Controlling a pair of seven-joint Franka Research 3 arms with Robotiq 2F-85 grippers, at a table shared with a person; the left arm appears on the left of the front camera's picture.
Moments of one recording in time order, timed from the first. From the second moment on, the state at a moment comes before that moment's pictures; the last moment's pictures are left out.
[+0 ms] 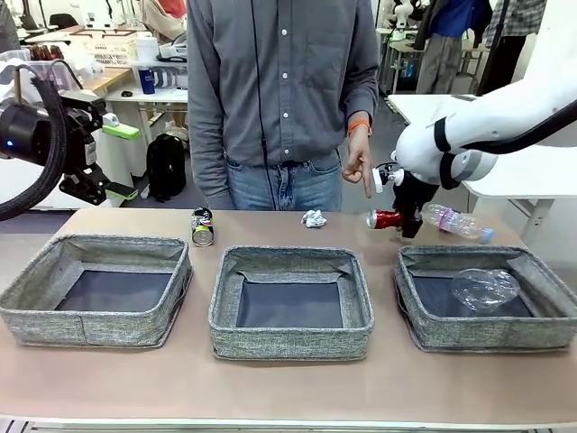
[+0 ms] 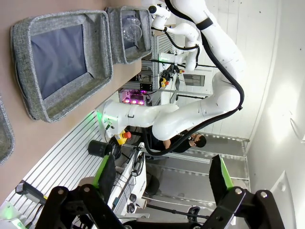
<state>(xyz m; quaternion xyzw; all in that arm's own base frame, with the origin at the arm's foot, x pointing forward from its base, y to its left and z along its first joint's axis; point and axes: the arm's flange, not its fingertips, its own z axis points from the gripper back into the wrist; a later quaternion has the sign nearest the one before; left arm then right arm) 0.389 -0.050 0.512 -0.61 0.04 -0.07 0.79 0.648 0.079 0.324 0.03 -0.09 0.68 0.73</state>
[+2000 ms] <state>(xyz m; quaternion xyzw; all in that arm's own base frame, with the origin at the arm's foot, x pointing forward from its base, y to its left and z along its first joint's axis) 0.389 -0.051 0.513 -0.61 0.04 -0.07 0.79 0.405 0.260 0.632 -0.15 0.16 0.26 0.94</state>
